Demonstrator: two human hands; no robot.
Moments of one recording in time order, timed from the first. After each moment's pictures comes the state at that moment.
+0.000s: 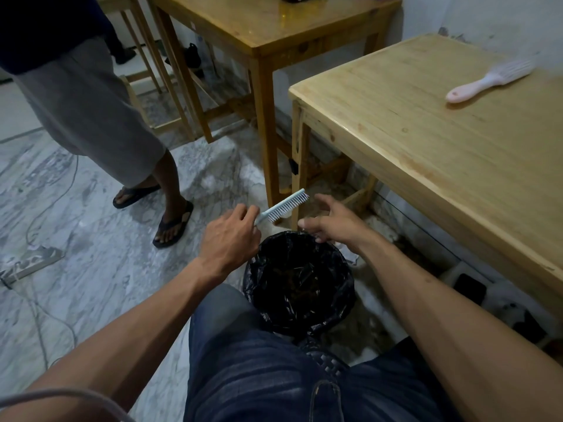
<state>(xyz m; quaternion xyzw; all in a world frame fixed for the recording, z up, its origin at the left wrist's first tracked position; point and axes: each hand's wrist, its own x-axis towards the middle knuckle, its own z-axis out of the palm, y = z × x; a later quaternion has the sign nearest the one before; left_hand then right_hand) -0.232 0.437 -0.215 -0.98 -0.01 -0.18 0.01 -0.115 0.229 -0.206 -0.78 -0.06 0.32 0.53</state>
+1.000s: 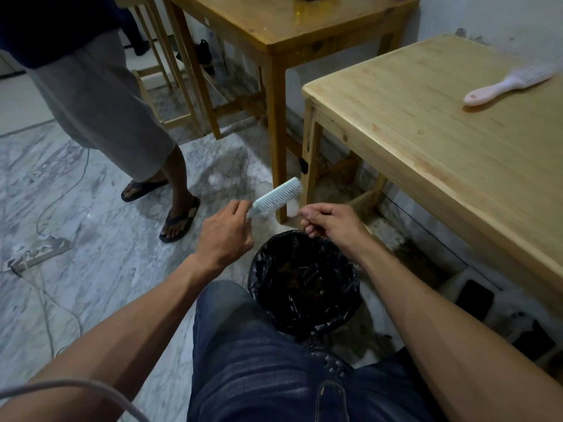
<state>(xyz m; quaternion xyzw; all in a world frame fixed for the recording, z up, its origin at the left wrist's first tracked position) -0.239 0.455 -0.212 -0.98 -0.06 -0.18 -0.05 -0.127 0.241 -0.220 -0.68 -0.10 0.30 0.66</state>
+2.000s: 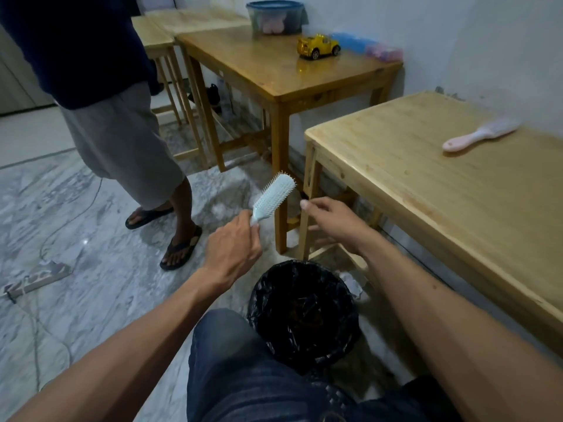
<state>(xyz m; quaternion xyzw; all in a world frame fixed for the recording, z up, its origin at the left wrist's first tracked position) -0.237 0.439 -0.163 -0.96 -0.15 -0.20 -0.13 -0.116 0.261 -0.127 -0.84 -0.12 0.27 0.46</state>
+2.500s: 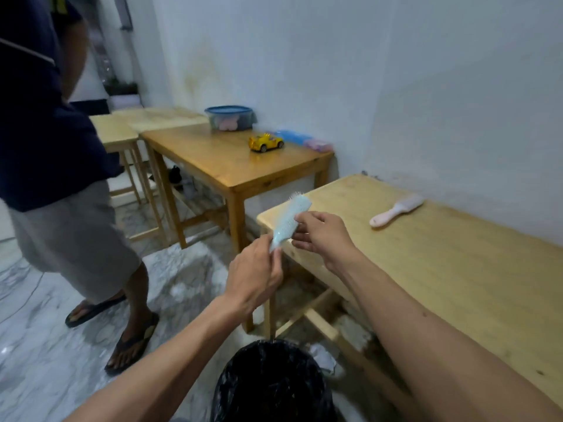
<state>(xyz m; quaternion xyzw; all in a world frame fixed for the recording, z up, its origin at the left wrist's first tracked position) -0.151 0.361 -0.071 -0.93 -0.03 -0.27 -0.25 -0.076 0.229 -0.023 -0.68 -0.01 0.11 0.73</state>
